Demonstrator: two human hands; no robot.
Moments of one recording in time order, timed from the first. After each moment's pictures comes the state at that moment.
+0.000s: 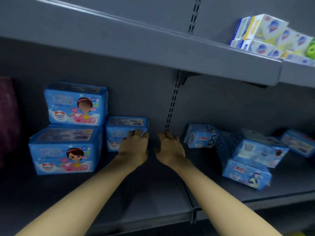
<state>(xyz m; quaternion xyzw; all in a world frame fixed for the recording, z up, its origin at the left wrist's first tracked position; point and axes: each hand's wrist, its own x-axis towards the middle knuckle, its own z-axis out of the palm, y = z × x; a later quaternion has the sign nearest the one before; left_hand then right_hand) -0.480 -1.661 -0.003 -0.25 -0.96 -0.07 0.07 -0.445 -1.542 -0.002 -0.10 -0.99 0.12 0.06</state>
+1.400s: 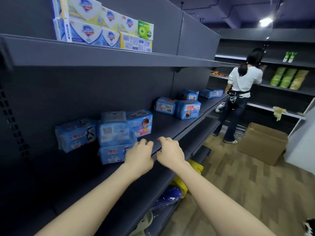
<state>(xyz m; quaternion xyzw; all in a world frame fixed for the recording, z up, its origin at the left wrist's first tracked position) -0.291 -1.382 -0.002 -0.58 -0.80 -0.14 0.01 -0.198 -1.314 0.007 -0.44 -0.88 0.11 0.12</state>
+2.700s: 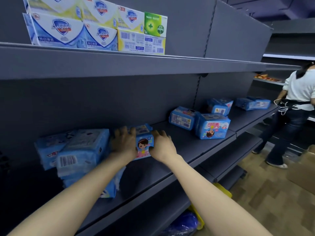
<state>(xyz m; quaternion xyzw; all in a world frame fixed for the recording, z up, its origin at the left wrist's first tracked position) -0.365 -1.240 0.020 -0.35 -0.93 -0.06 0.06 -0.284 -1.150 0.013 -0.29 -0.94 0.16 0.12</state>
